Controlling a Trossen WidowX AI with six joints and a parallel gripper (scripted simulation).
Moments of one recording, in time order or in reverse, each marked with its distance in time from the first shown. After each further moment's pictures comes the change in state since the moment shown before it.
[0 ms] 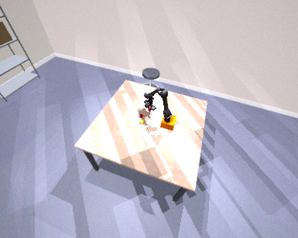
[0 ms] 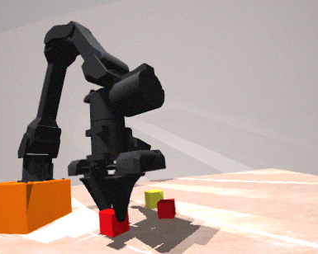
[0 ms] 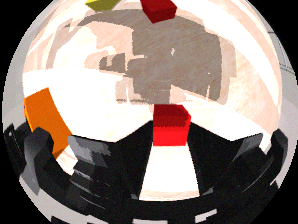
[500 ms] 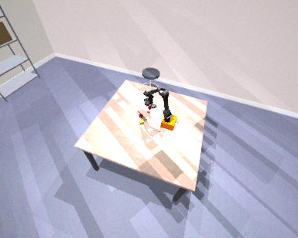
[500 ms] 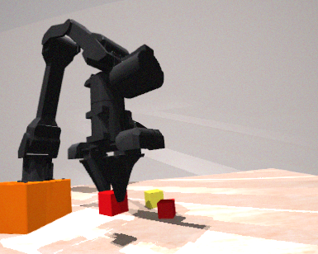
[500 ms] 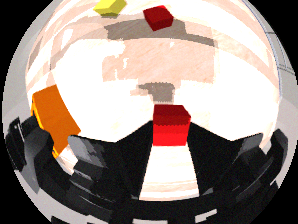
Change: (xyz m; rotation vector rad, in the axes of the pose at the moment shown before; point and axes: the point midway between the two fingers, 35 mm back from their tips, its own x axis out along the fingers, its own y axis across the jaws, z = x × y) arm -0.030 -0.002 0.000 -0.004 0.000 0.007
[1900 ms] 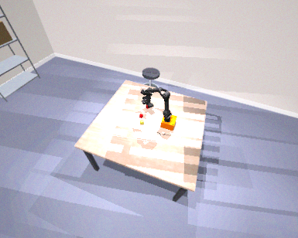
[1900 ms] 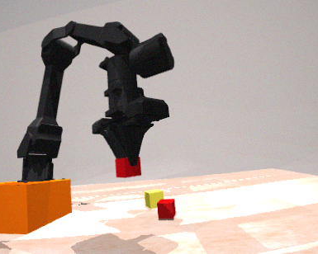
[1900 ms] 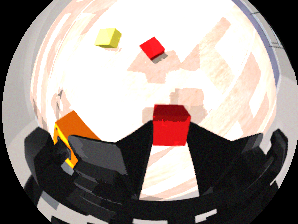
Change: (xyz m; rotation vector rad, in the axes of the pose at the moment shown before) arm -0.052 0.006 0.042 0.188 -0.013 0.010
